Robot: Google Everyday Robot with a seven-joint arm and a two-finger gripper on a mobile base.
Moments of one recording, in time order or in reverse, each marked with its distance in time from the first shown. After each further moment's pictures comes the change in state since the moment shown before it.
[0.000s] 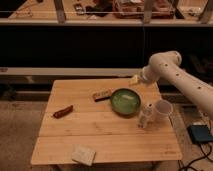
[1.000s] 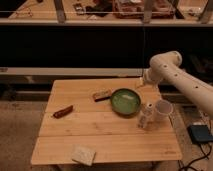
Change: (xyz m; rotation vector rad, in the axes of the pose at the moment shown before) arm 0.000 0.047 0.015 -0.112 -0.040 -0.094
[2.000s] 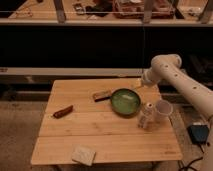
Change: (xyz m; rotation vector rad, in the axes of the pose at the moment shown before) arm -0.003 -0.019 0.029 0.137 -0.007 -0.051
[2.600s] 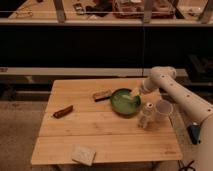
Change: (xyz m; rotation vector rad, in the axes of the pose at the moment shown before) arm -0.016 0.012 0.063 0.034 -0.003 -0.142
